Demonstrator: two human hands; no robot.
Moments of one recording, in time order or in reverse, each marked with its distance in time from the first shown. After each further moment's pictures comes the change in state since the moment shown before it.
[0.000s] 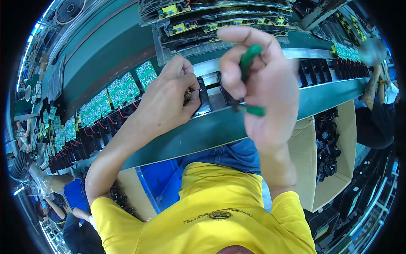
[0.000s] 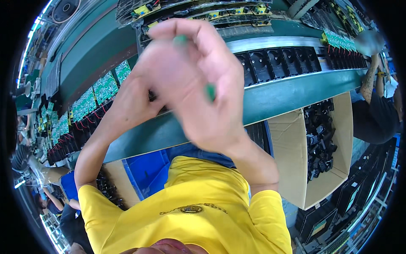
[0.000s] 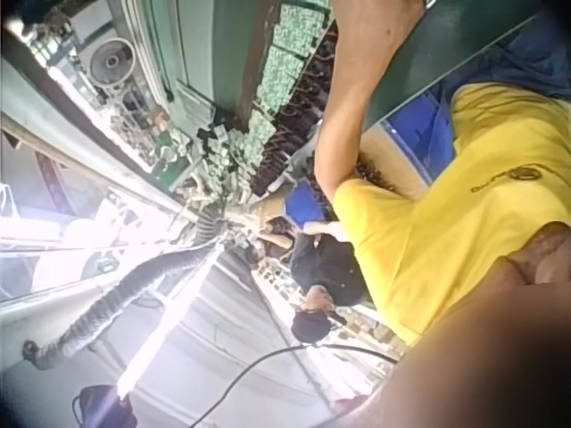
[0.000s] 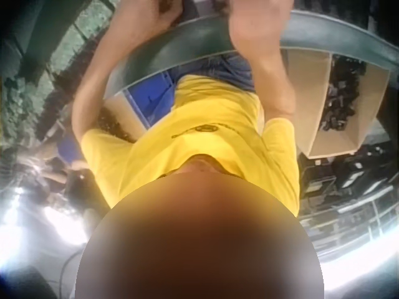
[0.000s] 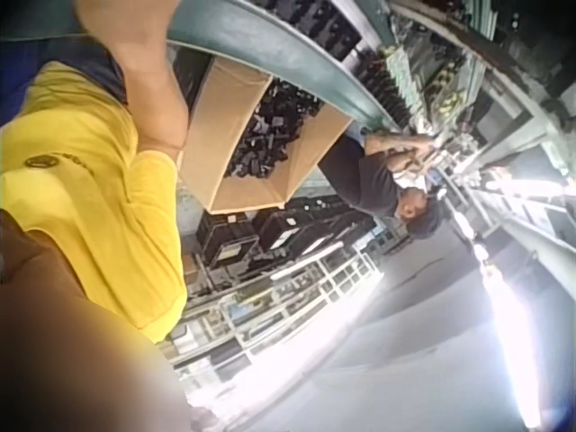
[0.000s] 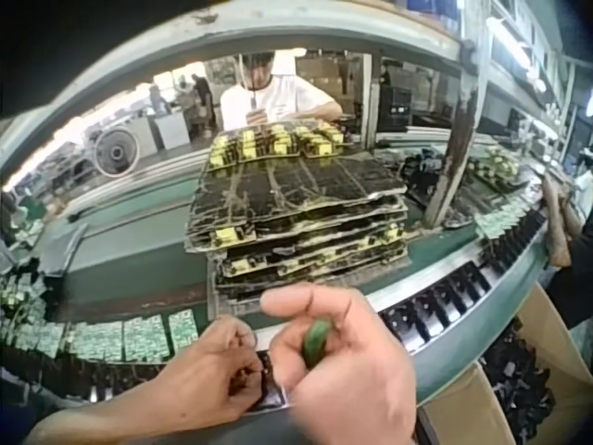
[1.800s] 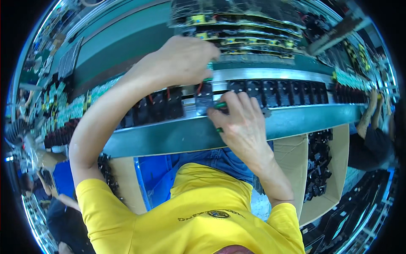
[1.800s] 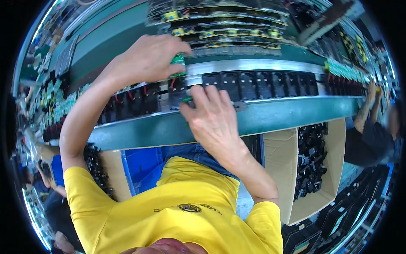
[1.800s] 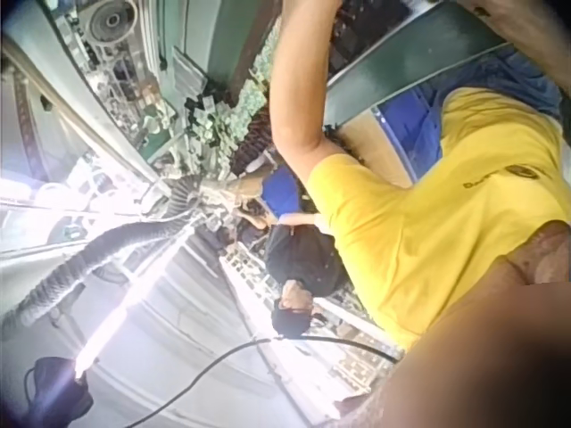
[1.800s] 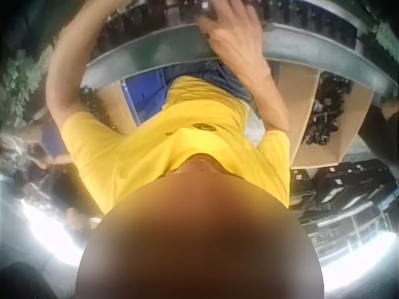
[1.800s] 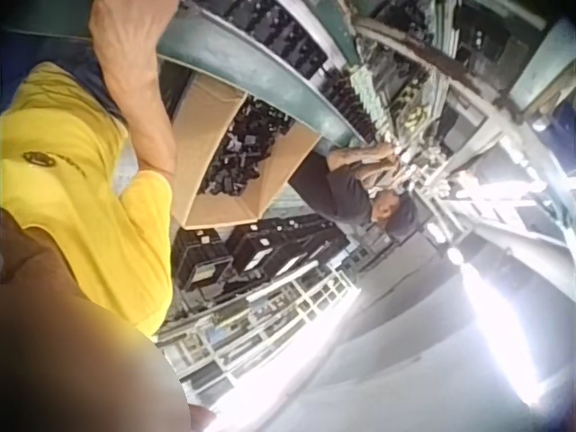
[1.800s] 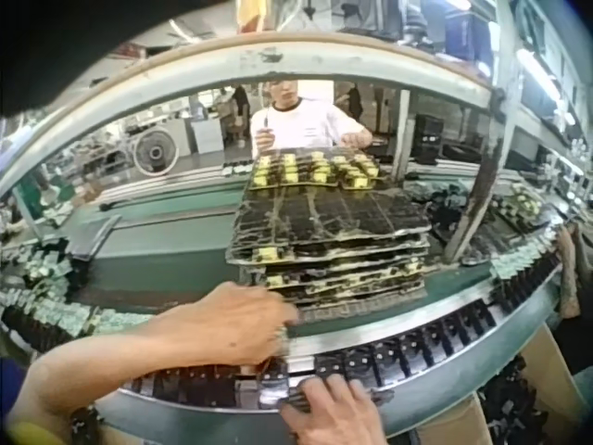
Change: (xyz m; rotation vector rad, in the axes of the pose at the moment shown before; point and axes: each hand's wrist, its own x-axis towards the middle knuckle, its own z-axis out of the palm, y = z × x) left_hand 0.072 0.012 -0.062 0.488 -0.338 -0.016; right_hand -0.046 0.041 -0.026 -1.473 -0.458 -0.430
